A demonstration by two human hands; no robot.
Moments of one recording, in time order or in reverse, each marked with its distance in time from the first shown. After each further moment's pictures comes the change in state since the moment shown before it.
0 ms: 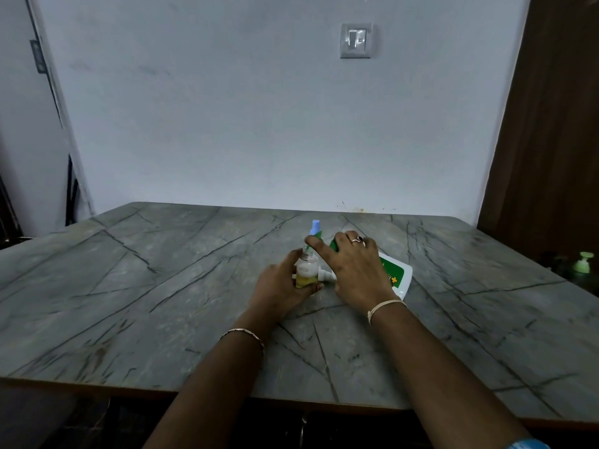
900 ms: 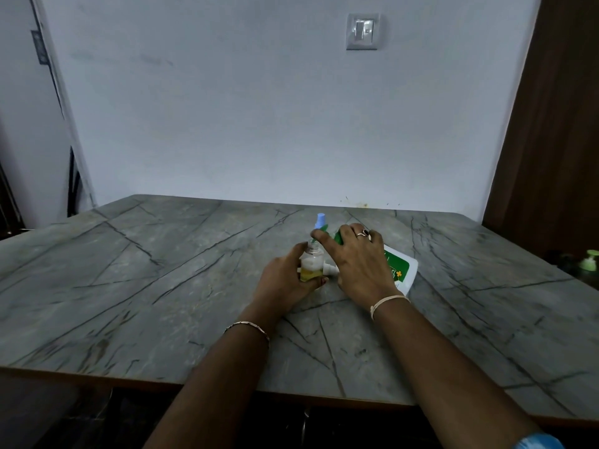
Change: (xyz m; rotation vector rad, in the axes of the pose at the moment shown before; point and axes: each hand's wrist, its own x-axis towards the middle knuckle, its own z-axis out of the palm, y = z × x) left_hand 0.001 -0.006 0.003 -0.024 0.031 0.063; right_hand 0.002 -0.004 0.012 -0.030 0.163 0.041
